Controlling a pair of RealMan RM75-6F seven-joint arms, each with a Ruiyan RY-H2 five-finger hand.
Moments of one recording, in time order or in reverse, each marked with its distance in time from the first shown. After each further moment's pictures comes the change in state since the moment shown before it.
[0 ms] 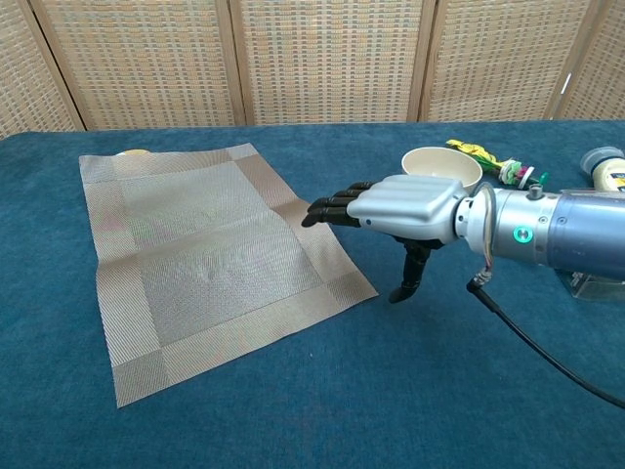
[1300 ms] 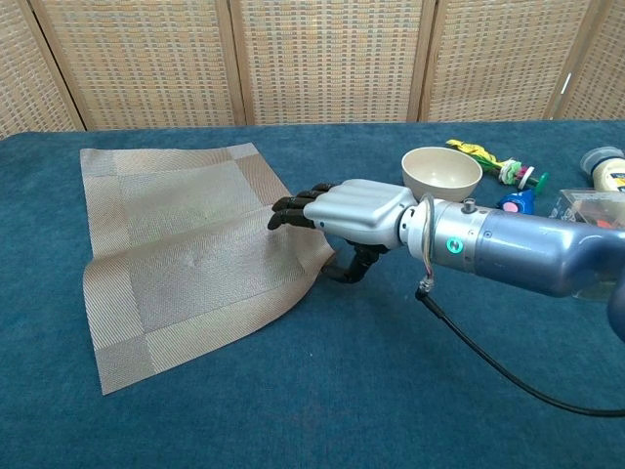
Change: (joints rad) left arm 0.012 0.003 -0.031 0.005 -0.001 -0.044 -0.012; right arm 0.081 -0.165 -0.001 0.168 0.079 0.037 -0.003
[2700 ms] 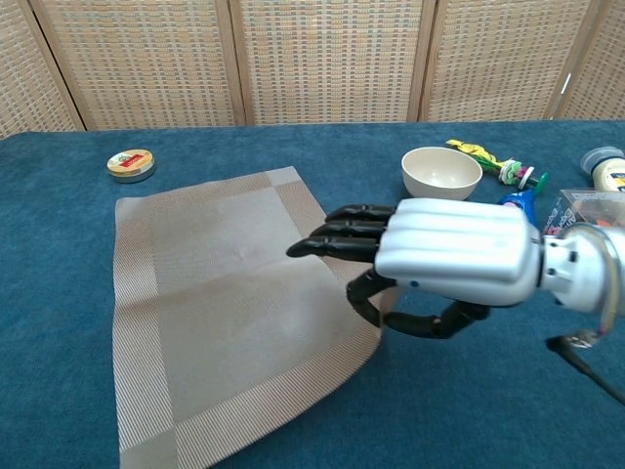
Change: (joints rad) left arm 0.020 0.004 0.021 -0.027 0.081 0.005 -0.011; right arm -0.105 0.292 -0.299 -0.275 -0.375 0.403 -0.004
